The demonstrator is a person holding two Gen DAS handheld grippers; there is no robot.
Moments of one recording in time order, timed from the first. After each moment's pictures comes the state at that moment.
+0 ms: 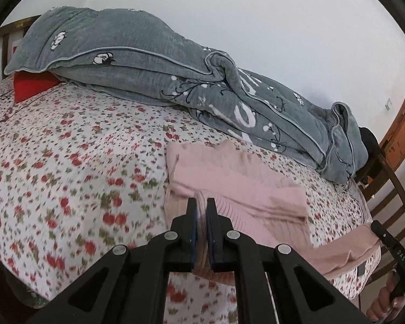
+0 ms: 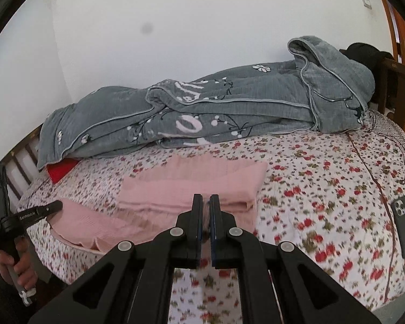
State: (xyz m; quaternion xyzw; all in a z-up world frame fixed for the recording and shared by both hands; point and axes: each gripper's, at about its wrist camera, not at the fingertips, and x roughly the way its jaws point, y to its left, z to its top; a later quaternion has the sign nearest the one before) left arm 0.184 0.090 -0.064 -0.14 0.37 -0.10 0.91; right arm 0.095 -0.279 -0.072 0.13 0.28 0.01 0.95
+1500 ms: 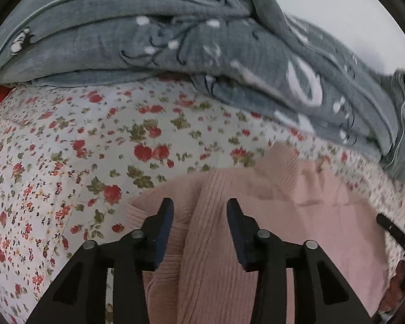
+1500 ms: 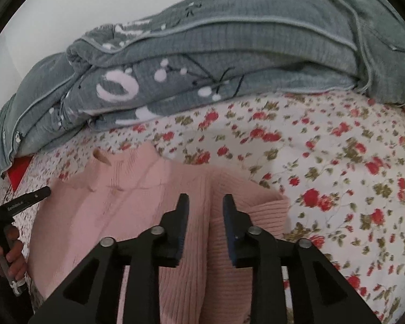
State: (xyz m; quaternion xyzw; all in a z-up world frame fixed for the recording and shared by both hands) left arm 0.443 0.010 -0.181 -0.05 0.48 -0.06 0.87; right arm 0.372 -0.345 -0.213 0.14 0.42 0.01 0.90
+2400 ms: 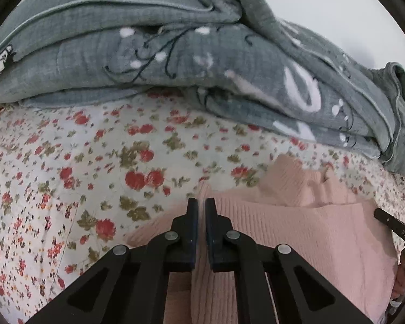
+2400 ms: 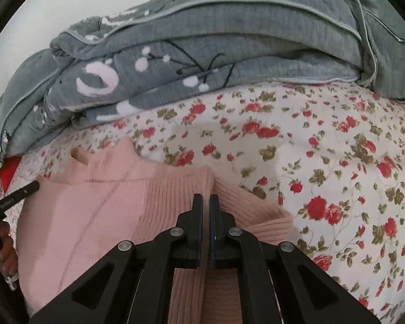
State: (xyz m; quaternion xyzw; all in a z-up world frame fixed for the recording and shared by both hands) left arm 0.463 0.011 -0.182 -0.04 0.43 -0.10 0.90; right arm 0.390 -0.354 -0.227 0.14 0.40 0.00 0.90
